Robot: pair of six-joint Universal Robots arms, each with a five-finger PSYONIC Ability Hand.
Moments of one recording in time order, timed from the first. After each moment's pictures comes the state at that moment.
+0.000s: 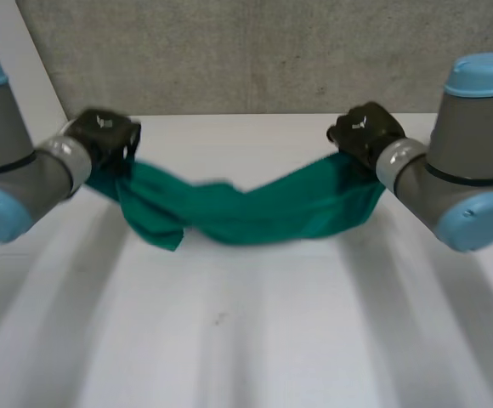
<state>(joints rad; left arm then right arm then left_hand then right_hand) 4.46 -2.17 -1.00 2.97 -1.40 3.63 1.97 -0.90 0.92 0.15 1.43 2.47 1.13 1.20 1.19 1.19 1.00 1.13 1.18 1.19 1.20 1.00</state>
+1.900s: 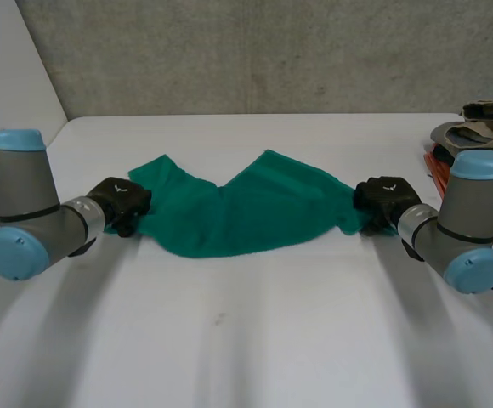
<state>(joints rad) 4.51 -2.34 -1.13 2.98 -1.31 3.68 1.79 -0.70 1.14 -0.08 1.33 2.86 1.14 1.18 1.17 1.17 0.99 0.93 0.94 0.93 0.93 0.74</state>
